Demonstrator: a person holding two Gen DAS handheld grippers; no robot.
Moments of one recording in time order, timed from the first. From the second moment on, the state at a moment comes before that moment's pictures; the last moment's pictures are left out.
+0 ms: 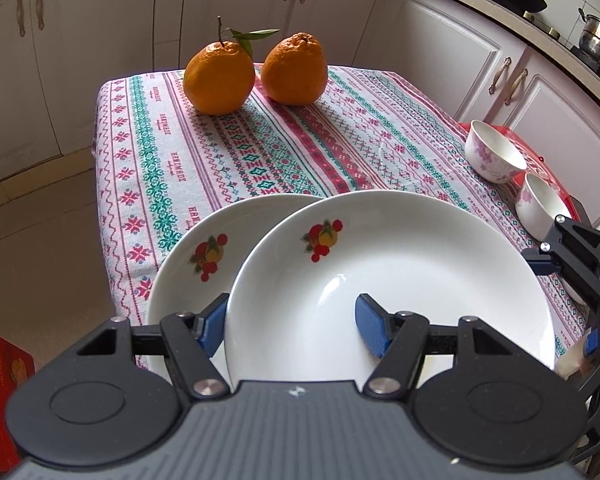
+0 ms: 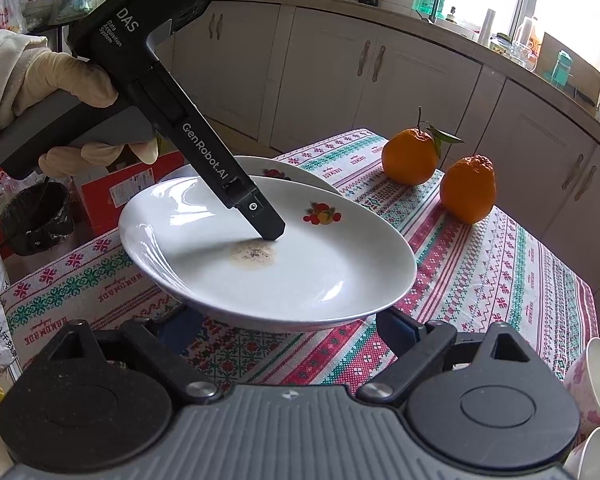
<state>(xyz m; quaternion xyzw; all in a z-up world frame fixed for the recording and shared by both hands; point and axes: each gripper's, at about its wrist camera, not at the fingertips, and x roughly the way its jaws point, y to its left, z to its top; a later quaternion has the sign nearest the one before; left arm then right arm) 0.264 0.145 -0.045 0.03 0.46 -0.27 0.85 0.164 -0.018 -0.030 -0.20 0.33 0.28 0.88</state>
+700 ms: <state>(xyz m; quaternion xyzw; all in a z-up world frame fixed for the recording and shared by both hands) 0.262 0.152 -0.050 0.02 0.46 -0.27 0.84 0.163 -0.010 -0.032 -0.22 0.33 0.28 0.88</state>
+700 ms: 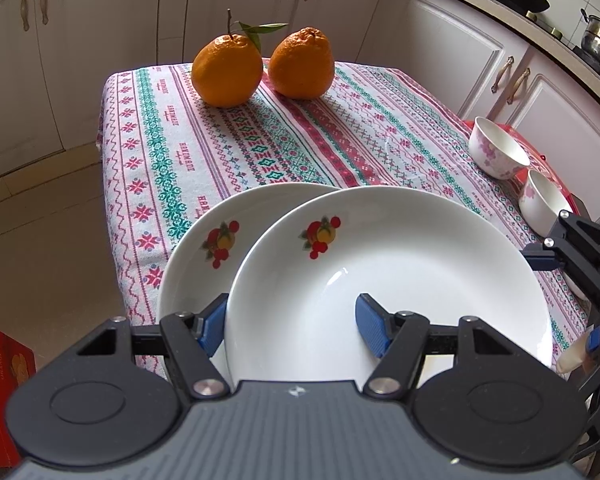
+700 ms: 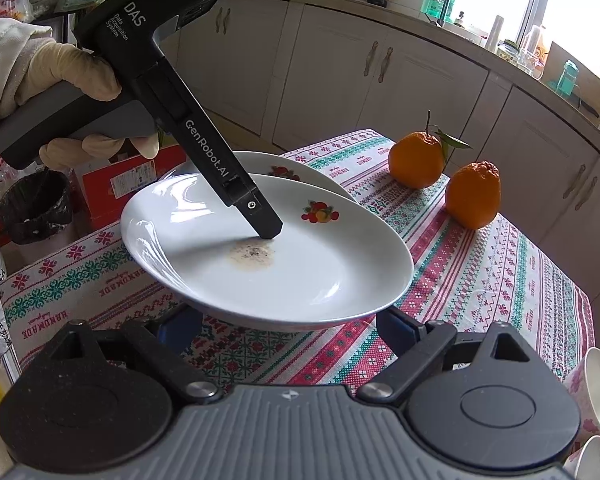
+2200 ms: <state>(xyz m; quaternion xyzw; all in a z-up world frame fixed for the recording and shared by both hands) 0.262 0.162 -0.035 0.04 0.43 -0.26 0.86 0.170 -0.011 -0.036 -0.21 0.34 0.28 0.87</state>
